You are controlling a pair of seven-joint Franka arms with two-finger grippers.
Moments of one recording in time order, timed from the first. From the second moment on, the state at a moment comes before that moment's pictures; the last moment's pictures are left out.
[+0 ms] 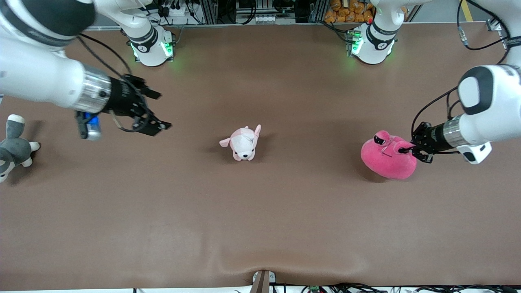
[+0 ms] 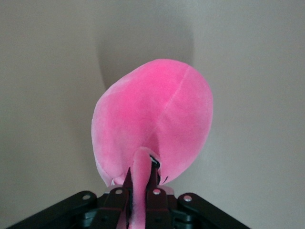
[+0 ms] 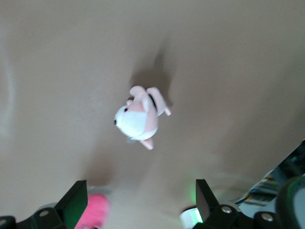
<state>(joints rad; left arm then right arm) 0.08 0.20 -0.08 -1.83 -0.21 1.86 -1.37 0.22 0.25 0.10 -1.35 0.46 1.57 1.57</state>
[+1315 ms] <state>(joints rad) -0.05 0.21 -0.36 -1.58 -0.46 1.74 -2.08 0.53 0.44 0.10 -1.36 0.49 2.08 2.22</state>
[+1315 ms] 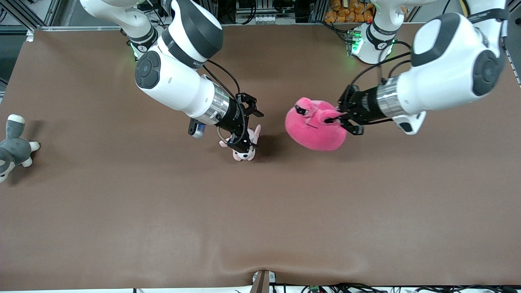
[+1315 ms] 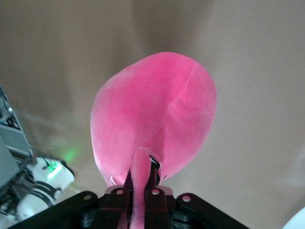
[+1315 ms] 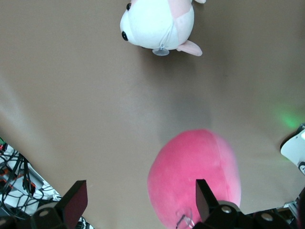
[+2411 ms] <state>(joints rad) -0.15 0.36 -0.36 -1.52 -0.46 1.98 -2.25 0.60 0.53 0.10 -1.34 0.48 2.19 2.45</state>
